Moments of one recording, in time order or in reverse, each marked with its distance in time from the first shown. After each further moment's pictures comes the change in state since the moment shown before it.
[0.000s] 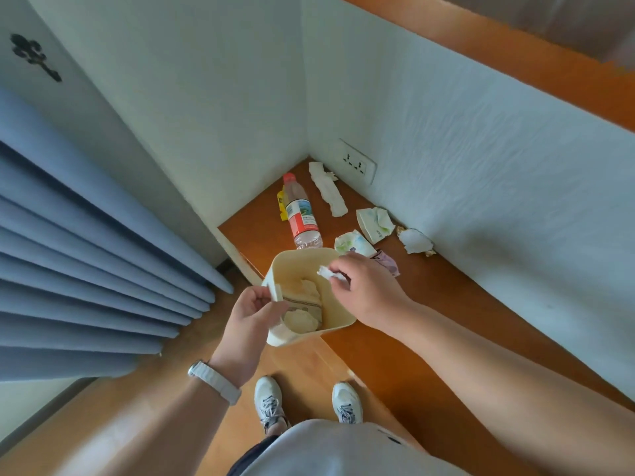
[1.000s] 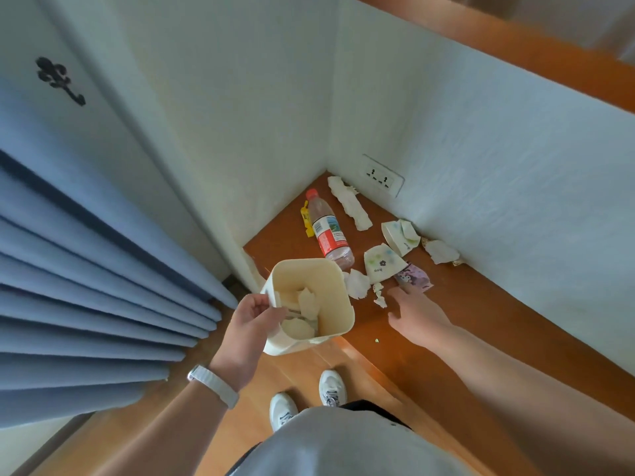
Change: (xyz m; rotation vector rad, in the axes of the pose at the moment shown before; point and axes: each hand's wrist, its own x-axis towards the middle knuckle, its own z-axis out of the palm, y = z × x) left_hand 0.051 0.016 -0.092 0.015 -0.094 -0.013; right_hand 0.002 0.060 0.066 -0.331 -0.241 0.459
